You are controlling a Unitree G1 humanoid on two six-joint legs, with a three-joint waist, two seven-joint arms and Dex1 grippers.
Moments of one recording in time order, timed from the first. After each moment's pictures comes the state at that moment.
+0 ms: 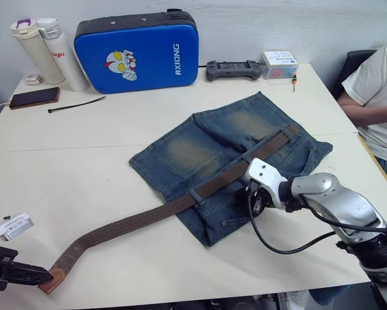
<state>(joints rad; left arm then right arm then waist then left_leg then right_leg) 0.64 1.45 0.65 -0.21 -0.68 1.30 -1.26 -0.47 -0.82 0.31 -0.33 0.32 0.89 0.81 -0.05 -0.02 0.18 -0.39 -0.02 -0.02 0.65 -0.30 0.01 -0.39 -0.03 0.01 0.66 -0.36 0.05</state>
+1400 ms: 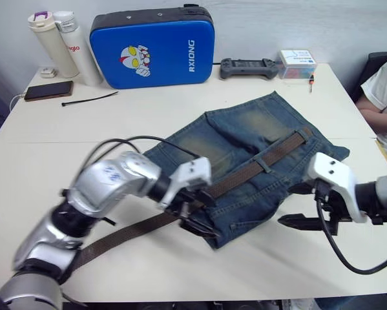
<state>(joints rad) -0.81 0.56 -0.55 -0.28 -0.55 1.06 -1.00 -0.13 -1.24 -0.30 -0.65 0.66 1.18 0.99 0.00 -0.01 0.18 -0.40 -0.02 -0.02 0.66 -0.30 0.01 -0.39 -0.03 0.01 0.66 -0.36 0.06</state>
